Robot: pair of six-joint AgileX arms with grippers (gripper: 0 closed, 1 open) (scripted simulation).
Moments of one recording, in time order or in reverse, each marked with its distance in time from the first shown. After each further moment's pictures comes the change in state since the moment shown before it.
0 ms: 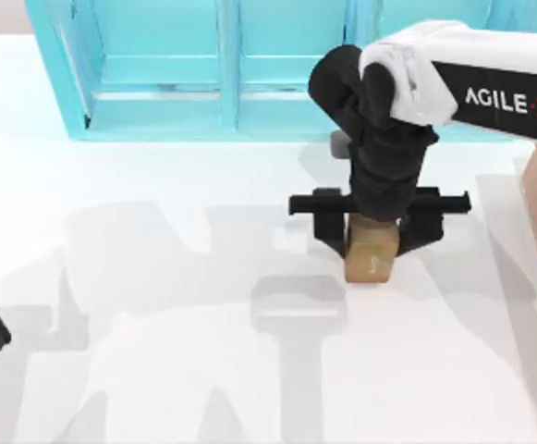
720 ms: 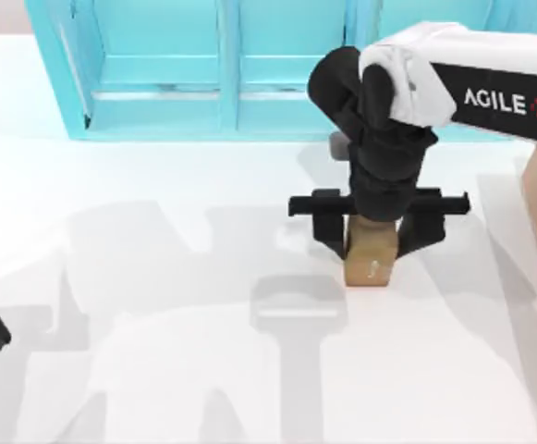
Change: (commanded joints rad) left arm 0.000 0.000 0.000 0.000 0.000 0.000; right arm 0.000 0.000 0.000 0.000 0.000 0.000
